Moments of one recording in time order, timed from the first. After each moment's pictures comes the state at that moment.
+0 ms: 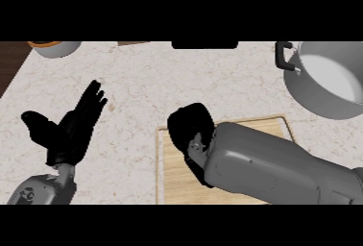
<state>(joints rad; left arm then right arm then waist) -0.17 0.33 -0.22 -1.64 0.30 0.31 0.26 -1.07 -0.30 0.99 -1.41 -0.05 0.60 1.13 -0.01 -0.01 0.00</state>
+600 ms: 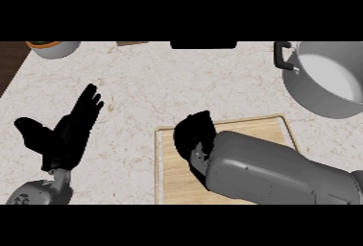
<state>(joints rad) -0.13 0.33 -0.21 -1.66 0.29 0.29 0.25 -1.05 -0.31 1.08 -1.40 -0.05 0.60 1.19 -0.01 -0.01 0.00</state>
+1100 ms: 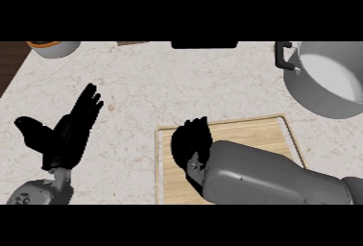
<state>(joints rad) -0.13 0.32 -0.20 -1.66 0.28 0.28 0.25 -1.00 -0.27 1.09 -1.41 0.00 0.57 1.22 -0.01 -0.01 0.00</state>
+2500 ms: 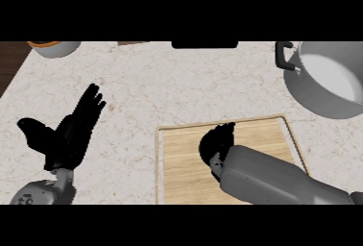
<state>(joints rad) -0.12 0.29 -0.19 -1.66 0.25 0.26 0.26 -0.85 -0.31 1.17 -1.24 0.19 0.63 1.17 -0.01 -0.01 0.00</state>
